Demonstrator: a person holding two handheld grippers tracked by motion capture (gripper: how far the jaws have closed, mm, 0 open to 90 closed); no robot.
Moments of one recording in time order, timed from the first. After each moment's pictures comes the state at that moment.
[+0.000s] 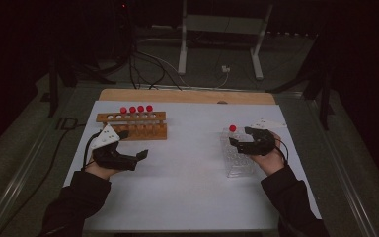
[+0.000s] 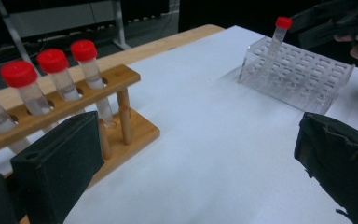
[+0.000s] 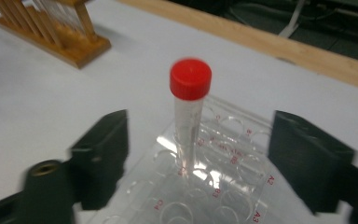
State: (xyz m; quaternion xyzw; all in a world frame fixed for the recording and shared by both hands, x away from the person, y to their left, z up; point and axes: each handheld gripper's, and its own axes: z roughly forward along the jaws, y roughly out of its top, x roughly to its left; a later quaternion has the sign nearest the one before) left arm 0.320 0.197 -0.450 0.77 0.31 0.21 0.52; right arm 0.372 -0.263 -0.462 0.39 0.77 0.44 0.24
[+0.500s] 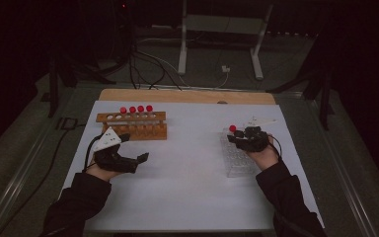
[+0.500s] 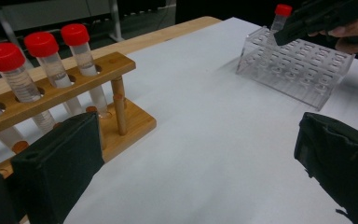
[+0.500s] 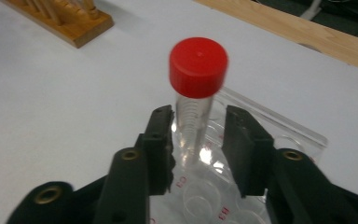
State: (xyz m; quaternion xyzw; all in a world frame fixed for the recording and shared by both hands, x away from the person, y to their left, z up) left arm 0.320 0.198 -0.458 0.77 0.31 0.20 0.52; right arm 0.393 -0.254 -0.473 0.37 0.80 0.42 0.21
